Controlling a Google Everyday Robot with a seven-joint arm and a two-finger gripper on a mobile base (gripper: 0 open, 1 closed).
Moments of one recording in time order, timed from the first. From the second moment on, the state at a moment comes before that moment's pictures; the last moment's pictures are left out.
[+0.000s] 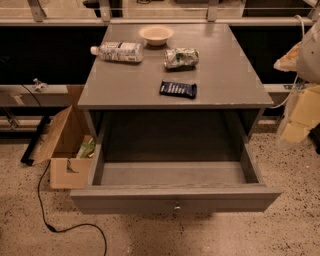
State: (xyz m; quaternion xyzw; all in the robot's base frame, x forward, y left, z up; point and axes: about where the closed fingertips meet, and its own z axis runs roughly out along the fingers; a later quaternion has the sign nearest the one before) arm 0.438 -0.217 0.976 -0.60 0.78 -0.03 0.16
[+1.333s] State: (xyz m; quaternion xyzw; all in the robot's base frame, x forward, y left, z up) arm 0.523 -0.181 0.962 -0.55 0.80 0.01 0.22
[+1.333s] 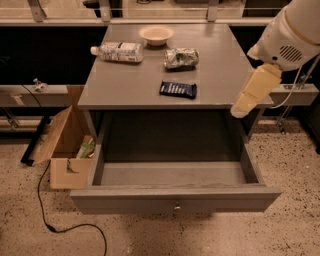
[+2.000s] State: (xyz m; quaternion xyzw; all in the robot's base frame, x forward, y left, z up) arm 0.580 -0.138 0.938 -0.54 0.80 0.05 0.28
